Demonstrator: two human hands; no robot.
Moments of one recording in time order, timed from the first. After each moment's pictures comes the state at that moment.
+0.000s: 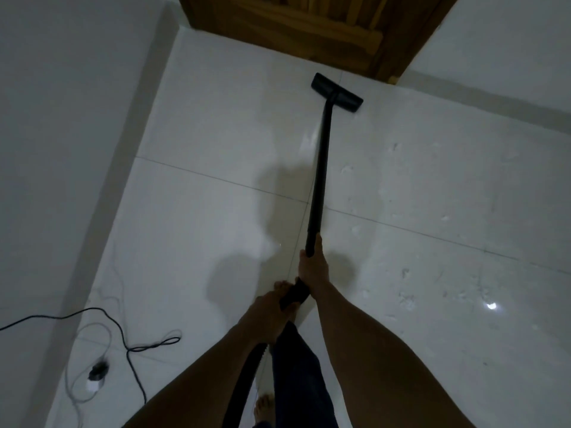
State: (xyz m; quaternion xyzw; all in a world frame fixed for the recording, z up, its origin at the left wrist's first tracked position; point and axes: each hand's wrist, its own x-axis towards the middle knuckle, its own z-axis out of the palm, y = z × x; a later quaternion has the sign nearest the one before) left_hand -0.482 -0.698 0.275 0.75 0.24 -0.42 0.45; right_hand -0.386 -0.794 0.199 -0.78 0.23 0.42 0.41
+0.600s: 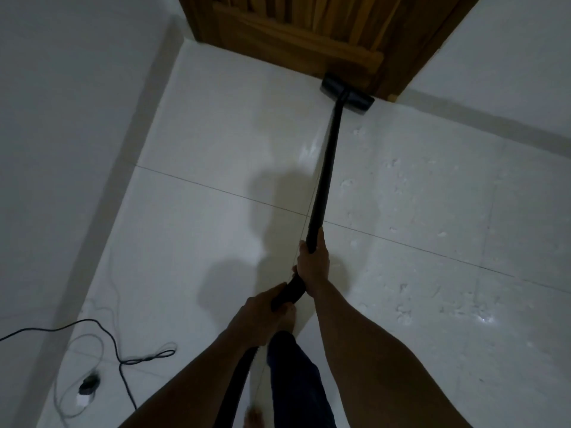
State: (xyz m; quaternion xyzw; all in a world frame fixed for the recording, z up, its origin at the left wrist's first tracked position) left_hand -0.450 -0.666 0.273 0.76 0.26 -0.41 0.43; right_hand -0.341 -0.763 0.186 -0.77 0.27 0.32 0.49
